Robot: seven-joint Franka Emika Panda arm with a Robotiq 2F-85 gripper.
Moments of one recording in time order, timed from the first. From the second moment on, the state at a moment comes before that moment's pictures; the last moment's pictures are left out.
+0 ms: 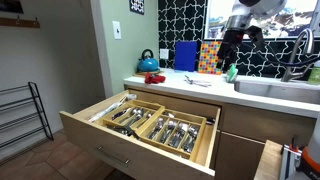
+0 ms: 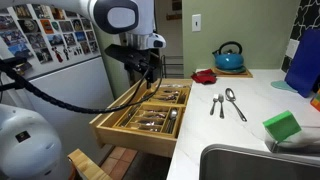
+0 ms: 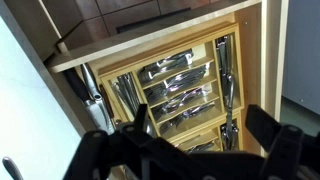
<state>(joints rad) -0.01 -0.66 -0.32 -2.47 0.10 1.86 -0.33</state>
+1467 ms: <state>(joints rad) 0.12 -0.44 0.08 -2.52 0.22 2.06 -0.04</state>
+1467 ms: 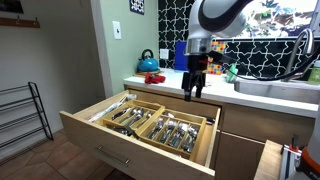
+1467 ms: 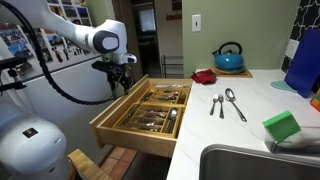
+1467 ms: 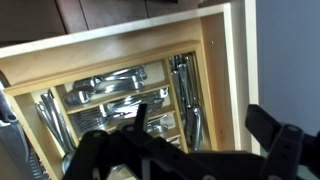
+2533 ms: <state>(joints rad) 0.15 -0.07 0.19 -2.47 0.21 2.55 0.18</state>
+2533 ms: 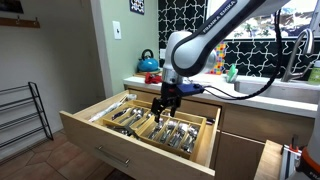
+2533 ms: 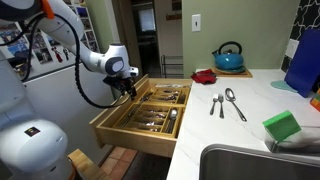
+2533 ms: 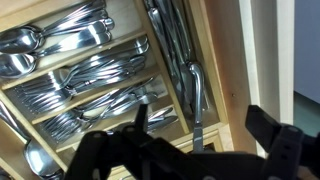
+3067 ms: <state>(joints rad) 0.17 0.03 0.20 -2.40 0.09 2.60 0.25</state>
